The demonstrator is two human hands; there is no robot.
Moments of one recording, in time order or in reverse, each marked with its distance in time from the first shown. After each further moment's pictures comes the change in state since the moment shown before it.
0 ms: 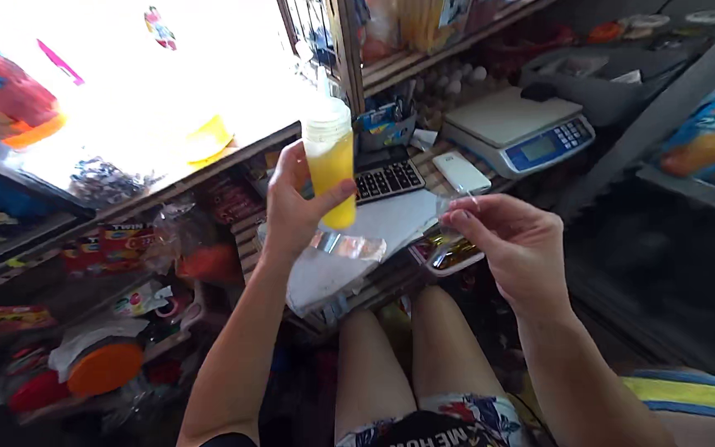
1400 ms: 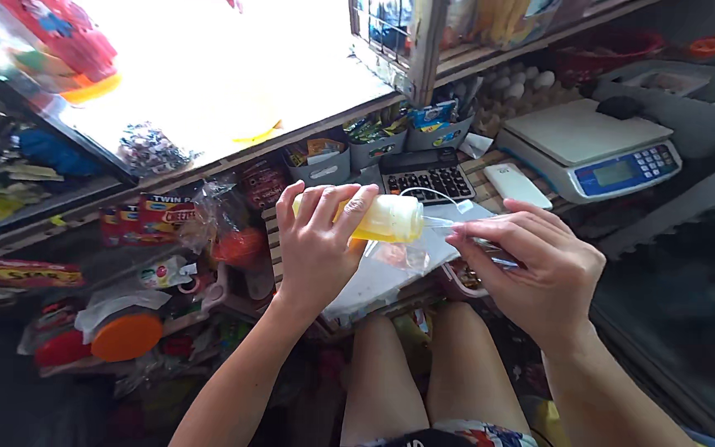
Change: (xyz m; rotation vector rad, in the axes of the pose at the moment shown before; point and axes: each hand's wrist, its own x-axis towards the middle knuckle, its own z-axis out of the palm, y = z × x) left_hand -0.049 -0.002 -0.037 1.040 0.096 0.426; right_hand 0.022 0.003 0.058 -0.659 -0.103 -0.526
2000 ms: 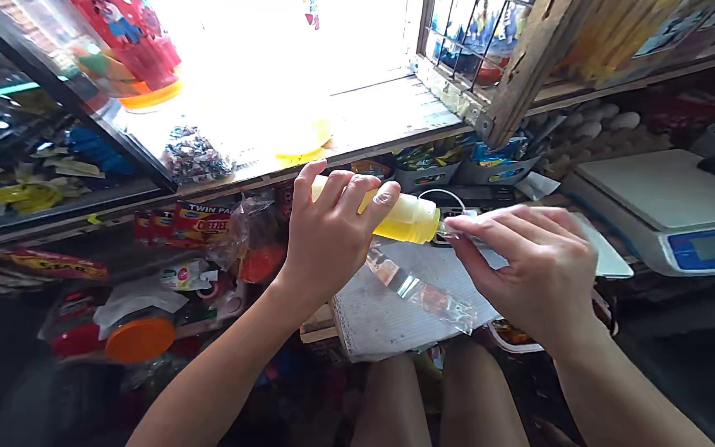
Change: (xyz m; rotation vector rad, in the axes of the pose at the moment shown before) left_hand 0.036 -0.071 -0.001 0.211 -0.076 0.104; right_hand 0.067 0.008 0.073 -0.168 -0.161 -0.135
